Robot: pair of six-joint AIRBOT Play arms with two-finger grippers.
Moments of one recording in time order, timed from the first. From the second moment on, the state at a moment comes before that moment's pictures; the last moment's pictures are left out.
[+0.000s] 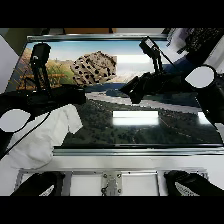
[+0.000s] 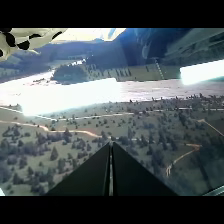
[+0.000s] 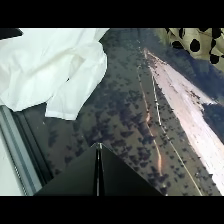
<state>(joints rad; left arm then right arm) -0.50 -0.85 1.16 1.46 -0.93 -1.86 0.32 -1.17 1.35 -0.74 1.11 0.86</state>
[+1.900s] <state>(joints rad) -0.06 -1.07 1.13 1.43 -1.15 -1.54 0.29 -1.16 1.35 -0.72 1.10 0.86</state>
